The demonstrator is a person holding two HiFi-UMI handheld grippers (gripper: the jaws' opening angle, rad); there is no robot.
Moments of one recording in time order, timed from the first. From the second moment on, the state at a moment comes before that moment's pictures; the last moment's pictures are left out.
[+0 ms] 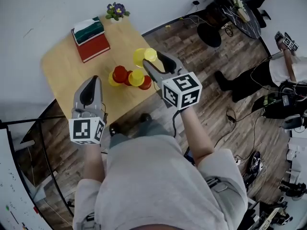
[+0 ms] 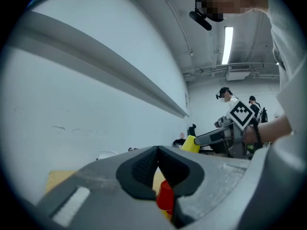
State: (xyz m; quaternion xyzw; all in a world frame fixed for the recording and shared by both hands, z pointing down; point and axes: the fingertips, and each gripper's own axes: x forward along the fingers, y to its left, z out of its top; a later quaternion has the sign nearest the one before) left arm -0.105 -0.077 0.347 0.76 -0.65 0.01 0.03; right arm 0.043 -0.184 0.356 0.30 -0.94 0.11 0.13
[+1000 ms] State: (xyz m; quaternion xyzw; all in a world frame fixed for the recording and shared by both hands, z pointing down) left arm -0.168 -0.037 0.363 0.84 -0.54 0.02 0.05; right arm 0.007 -0.138 0.403 0.44 -0.86 0.15 0.21
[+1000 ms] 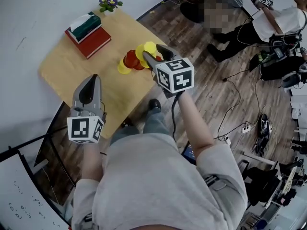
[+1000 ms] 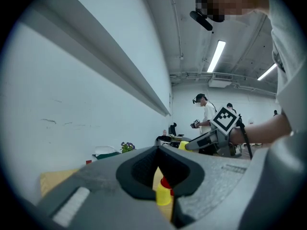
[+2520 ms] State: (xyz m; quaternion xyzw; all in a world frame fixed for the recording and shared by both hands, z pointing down) left arm -0.207 -0.037 0.364 0.84 -0.54 0.02 0.04; right arm -0.001 -0.149 0.392 0.49 -0.84 0.13 0.18
